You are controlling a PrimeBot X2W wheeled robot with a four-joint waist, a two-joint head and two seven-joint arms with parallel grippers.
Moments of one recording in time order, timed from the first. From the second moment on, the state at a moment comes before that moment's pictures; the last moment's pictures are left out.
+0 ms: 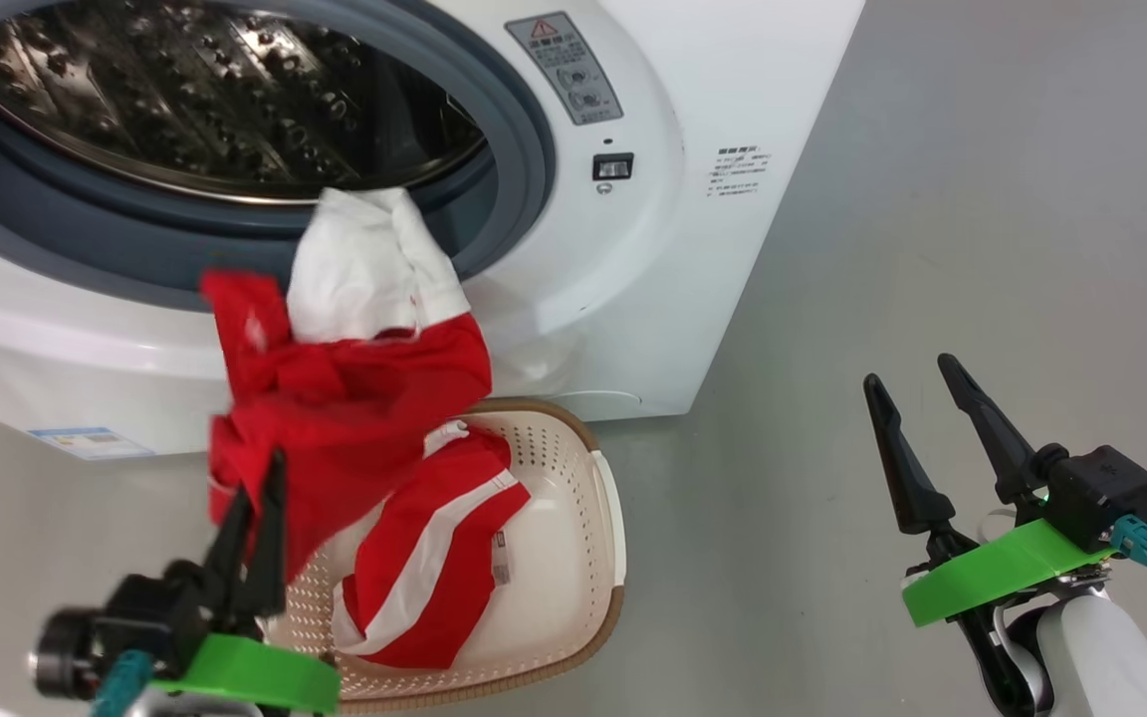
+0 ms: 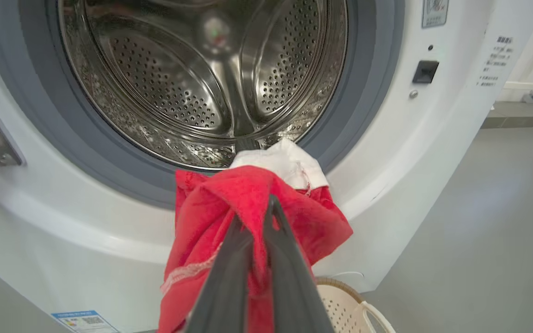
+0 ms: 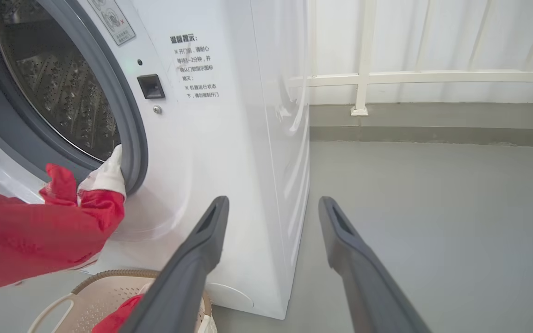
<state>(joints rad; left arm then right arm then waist) -0.11 0.10 -0.14 0.06 -0.19 -0.02 -0.21 -0.23 -0.17 0.08 0.17 0.26 0.13 -0.25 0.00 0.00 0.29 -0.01</state>
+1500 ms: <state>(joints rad) -0.71 0.06 -0.19 1.19 -0.16 -0.12 -0.25 -0.42 -0.13 0.16 0.16 0.26 0.13 -0.25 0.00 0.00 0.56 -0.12</state>
